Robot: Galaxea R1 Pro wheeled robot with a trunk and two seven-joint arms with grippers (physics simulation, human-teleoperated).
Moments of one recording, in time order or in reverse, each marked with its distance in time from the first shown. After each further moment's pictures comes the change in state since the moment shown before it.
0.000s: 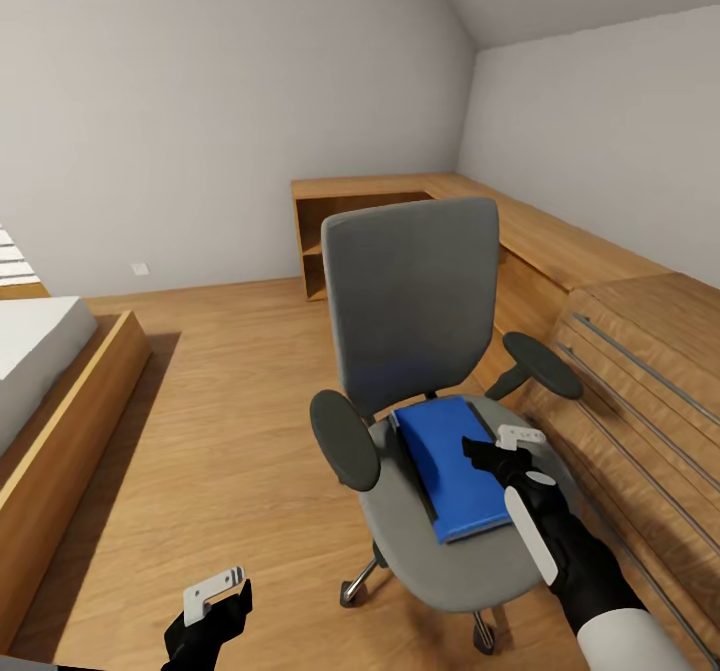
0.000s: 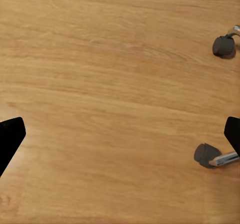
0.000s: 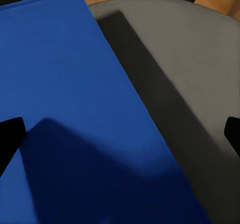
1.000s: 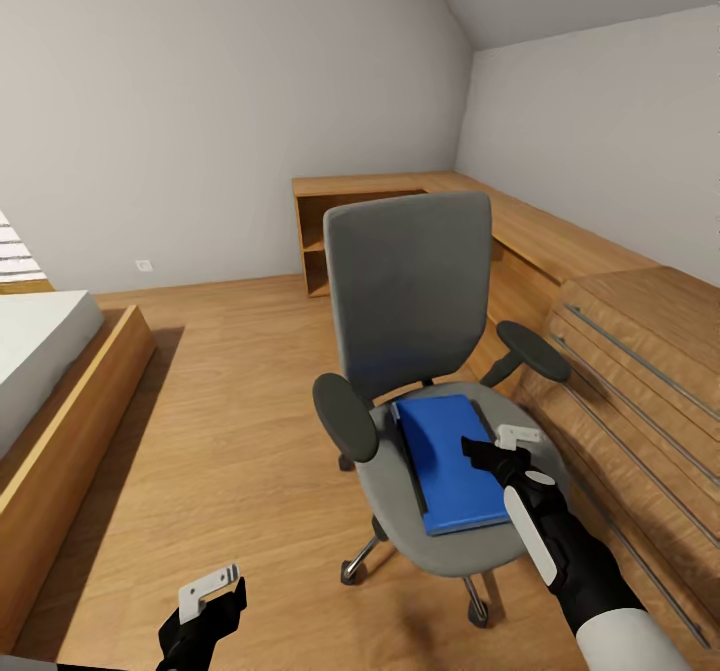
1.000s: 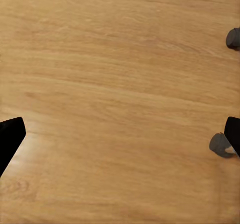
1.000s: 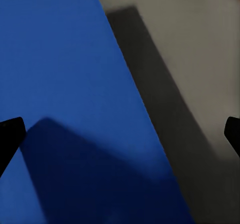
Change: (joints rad) left arm 0.000 0.000 -0.002 0.035 0.004 -0.001 0.000; right arm 0.000 0.003 0.000 -0.002 0.001 0.000 0.001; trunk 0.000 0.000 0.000
